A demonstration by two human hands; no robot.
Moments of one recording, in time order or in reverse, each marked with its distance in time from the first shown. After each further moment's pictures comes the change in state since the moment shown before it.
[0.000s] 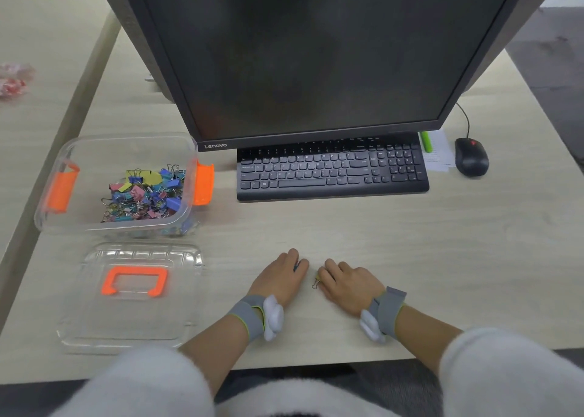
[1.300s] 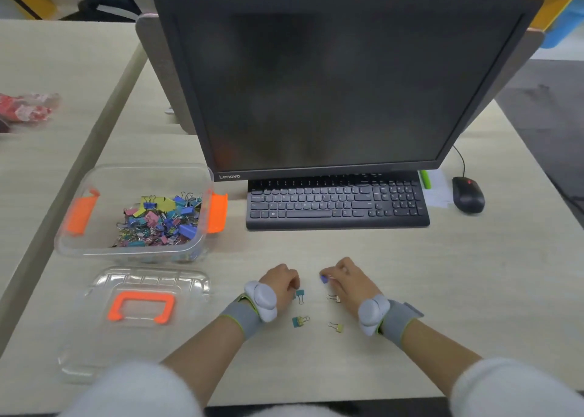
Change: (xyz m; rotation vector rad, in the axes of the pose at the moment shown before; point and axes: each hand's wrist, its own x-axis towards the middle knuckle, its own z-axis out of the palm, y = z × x) left_hand 0.019 -0.008 -0.050 0.125 -0.107 0.023; right_hand 0.044 0.024 -0.019 0.666 -0.488 0.510
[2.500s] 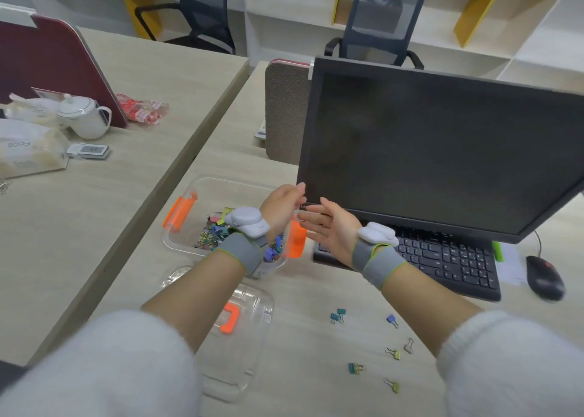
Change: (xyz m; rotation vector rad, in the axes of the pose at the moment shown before) left_hand -0.050 -0.073 -0.183 -1.089 0.607 -0.046; right_hand 0.100 -0.229 -0.082 1.286 -0.108 0.148
